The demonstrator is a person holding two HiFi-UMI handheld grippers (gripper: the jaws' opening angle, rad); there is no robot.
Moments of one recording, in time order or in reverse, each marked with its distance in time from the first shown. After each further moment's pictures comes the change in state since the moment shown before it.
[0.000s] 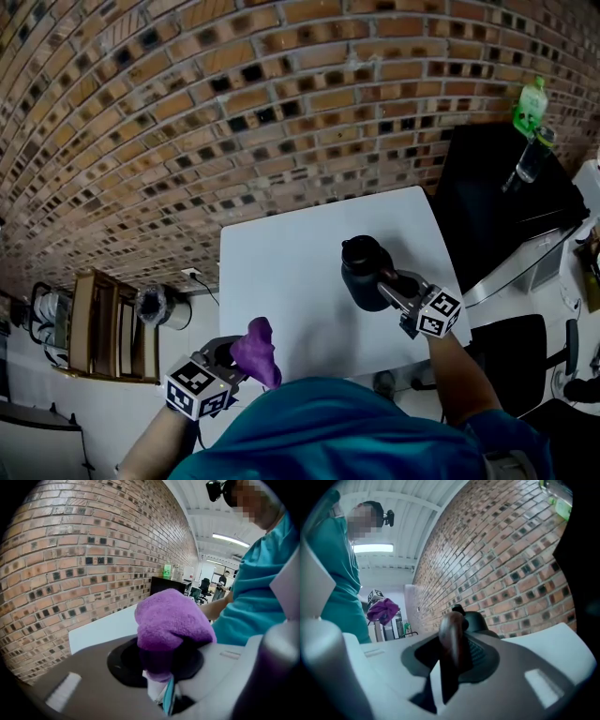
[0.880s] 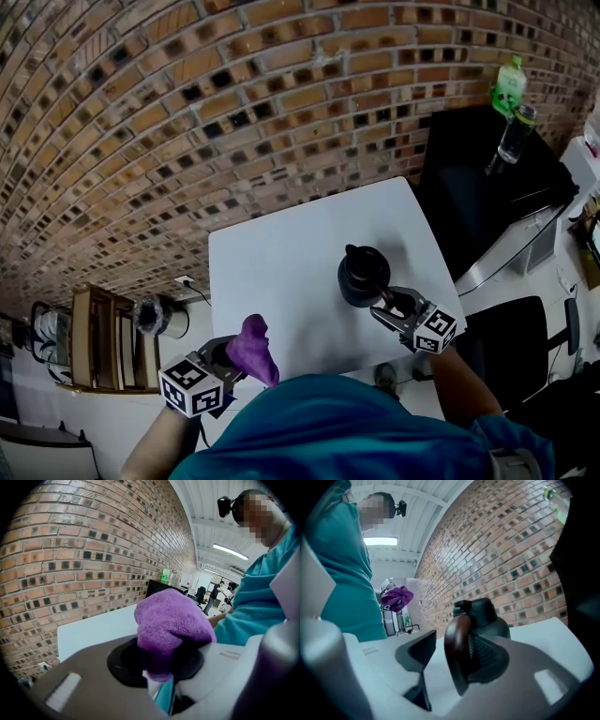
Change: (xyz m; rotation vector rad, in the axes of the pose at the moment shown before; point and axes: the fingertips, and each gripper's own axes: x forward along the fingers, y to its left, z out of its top) left arm 0.016 -0.009 0.010 -0.082 -0.045 -0.082; right arm -0.045 0.038 -0.041 -0.048 0.080 -0.006
